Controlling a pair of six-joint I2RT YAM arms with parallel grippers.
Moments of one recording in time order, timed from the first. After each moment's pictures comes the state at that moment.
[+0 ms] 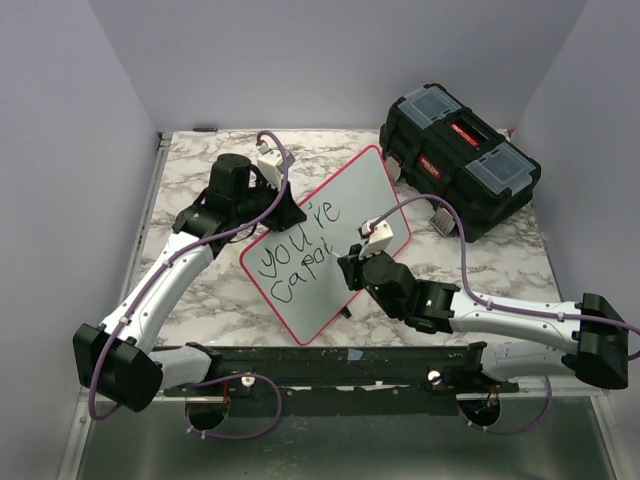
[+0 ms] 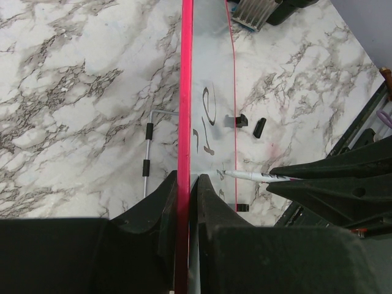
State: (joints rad) left arm -0.41 1.23 1.15 -0.45 0.49 -0.14; right arm 1.18 1.19 0.75 0.06 0.63 0.44
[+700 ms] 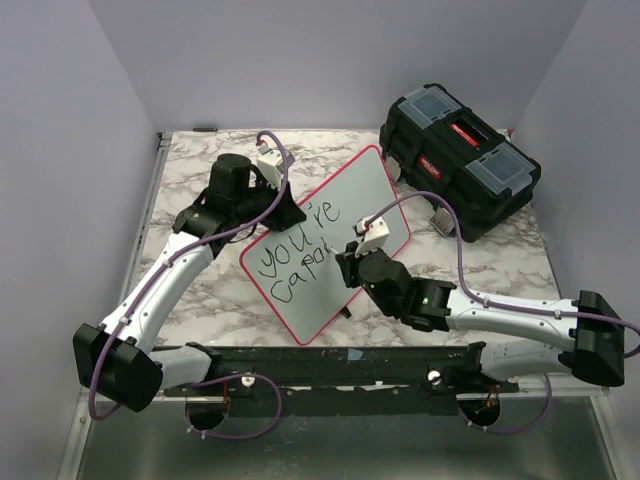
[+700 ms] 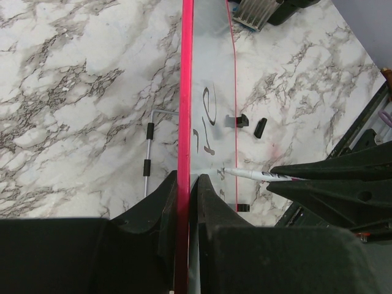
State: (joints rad) left arm -0.41 1.23 1.15 -0.45 0.49 -0.14; right arm 1.18 1.21 0.78 0.05 0.66 0.42
